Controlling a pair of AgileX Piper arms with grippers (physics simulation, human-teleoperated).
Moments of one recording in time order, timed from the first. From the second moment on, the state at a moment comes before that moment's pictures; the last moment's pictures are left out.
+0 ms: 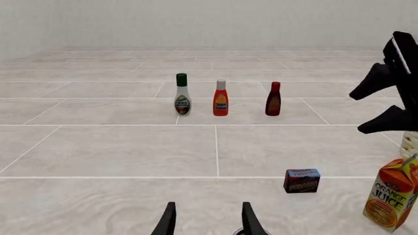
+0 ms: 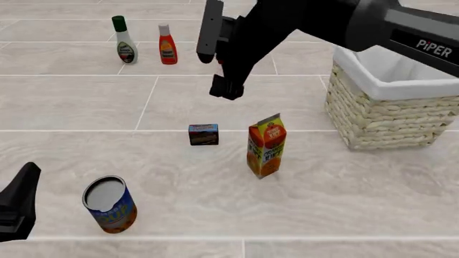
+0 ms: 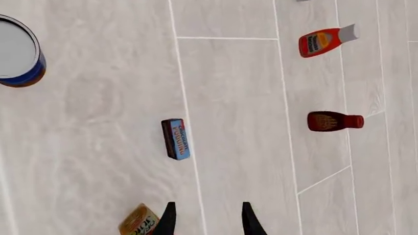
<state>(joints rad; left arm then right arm) 0.00 0.01 0.00 -0.01 0.00 0.67 1.84 -1.77 0.84 -0.88</state>
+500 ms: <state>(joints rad) 0.00 0.01 0.00 -0.01 0.00 0.70 2.01 -1.86 0.84 -0.86</state>
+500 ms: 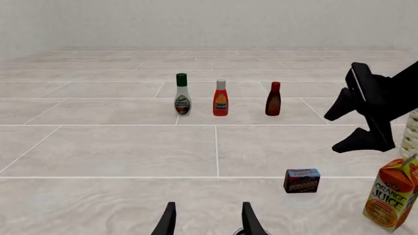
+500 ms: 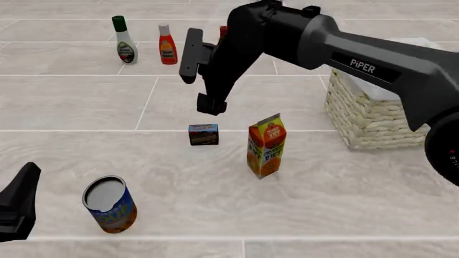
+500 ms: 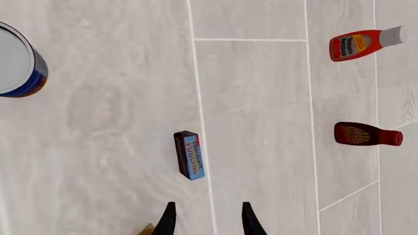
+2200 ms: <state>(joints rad) 0.00 0.01 0.00 -0.01 0.00 0.67 2.28 -1.96 0.79 -0.81</state>
